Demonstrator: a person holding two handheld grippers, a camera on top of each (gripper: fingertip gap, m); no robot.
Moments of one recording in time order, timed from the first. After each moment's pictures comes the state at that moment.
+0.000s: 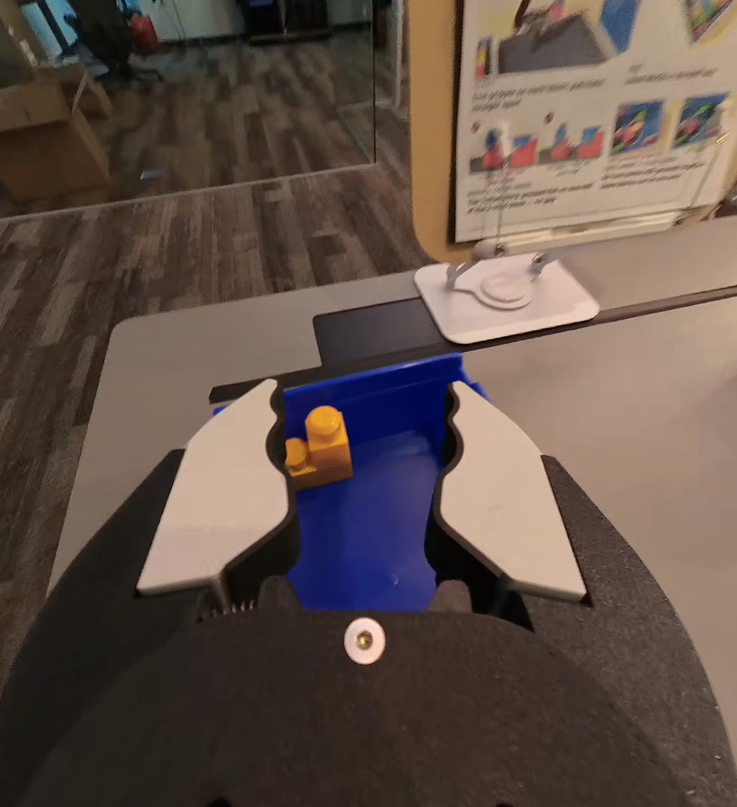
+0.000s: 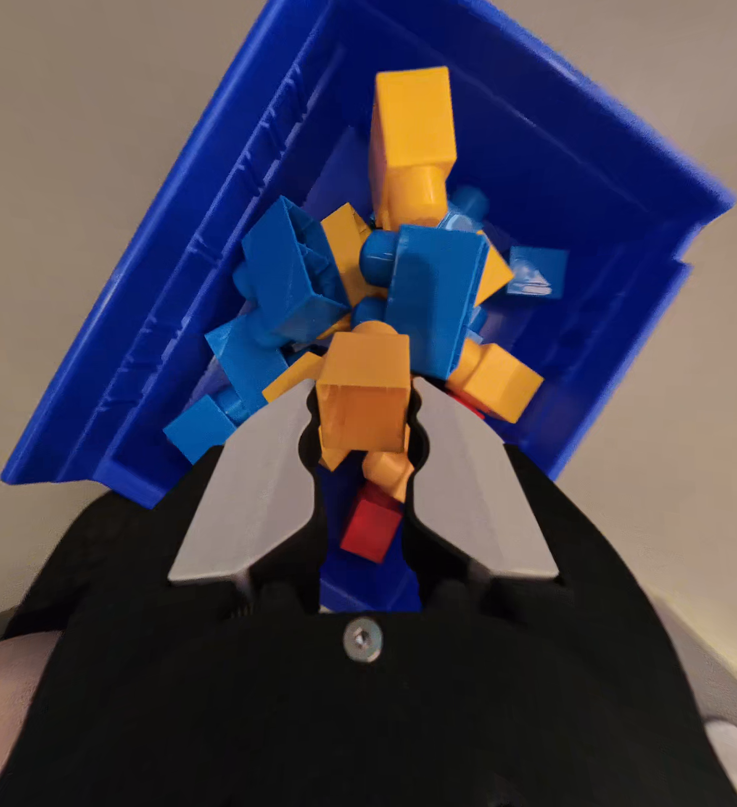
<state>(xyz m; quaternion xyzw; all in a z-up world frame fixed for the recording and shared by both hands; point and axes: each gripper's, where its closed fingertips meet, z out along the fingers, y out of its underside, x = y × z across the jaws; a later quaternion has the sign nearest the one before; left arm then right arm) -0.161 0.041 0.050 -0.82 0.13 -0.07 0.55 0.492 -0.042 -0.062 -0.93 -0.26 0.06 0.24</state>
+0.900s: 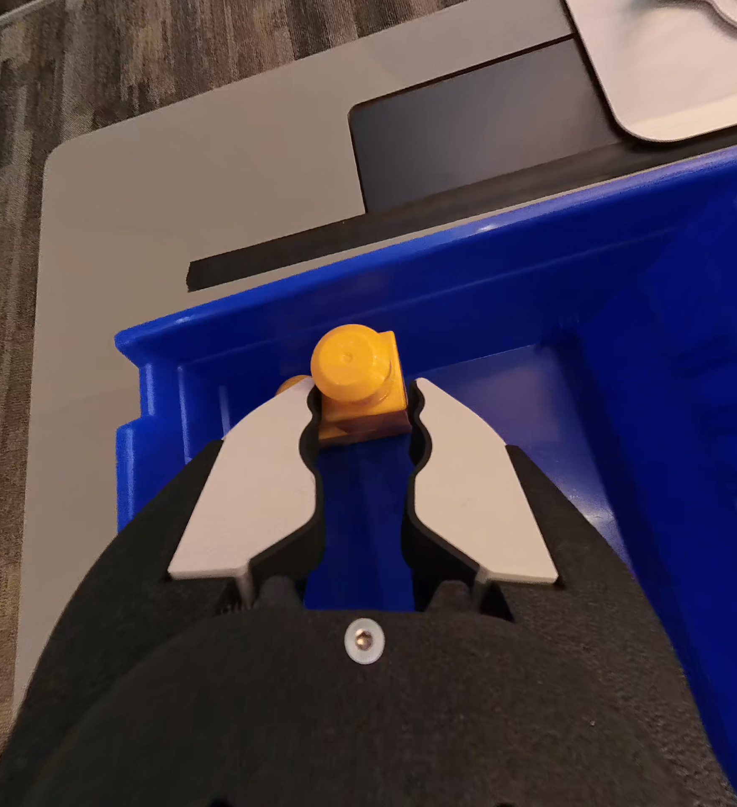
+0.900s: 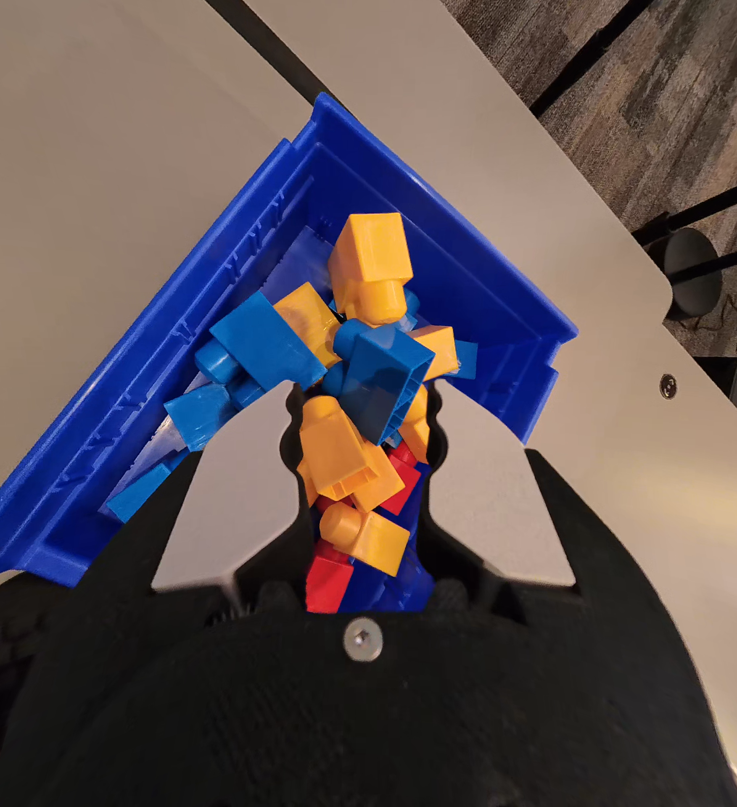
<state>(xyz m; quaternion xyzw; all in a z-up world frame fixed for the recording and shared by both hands) -0.186 0.102 -0.097 -0.91 0.14 0.05 0.39 0.473 -0.011 -0.028 -0.89 -0.31 -0.06 0.32</state>
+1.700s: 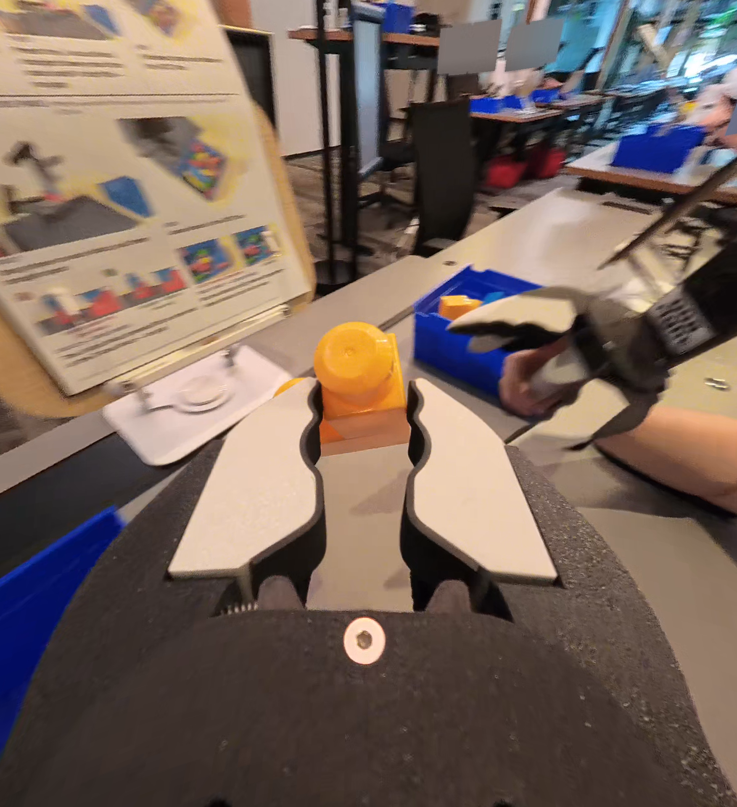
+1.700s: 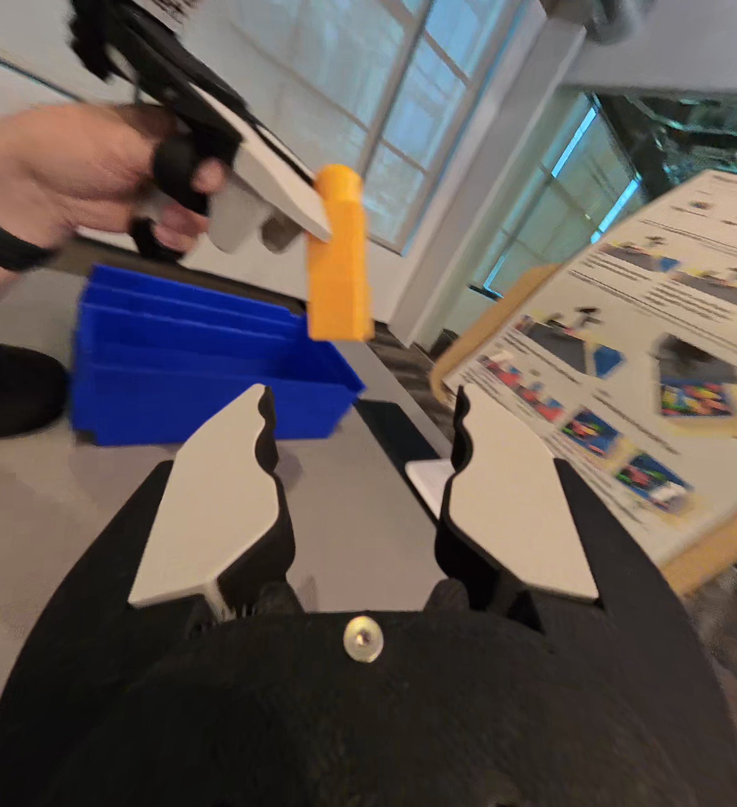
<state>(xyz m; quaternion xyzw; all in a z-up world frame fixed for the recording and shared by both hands) 0.049 -0.053 0.110 -0.70 0.34 -0.29 0.55 0.122 -0.073 0.073 -0.51 -0.46 0.21 0.70</state>
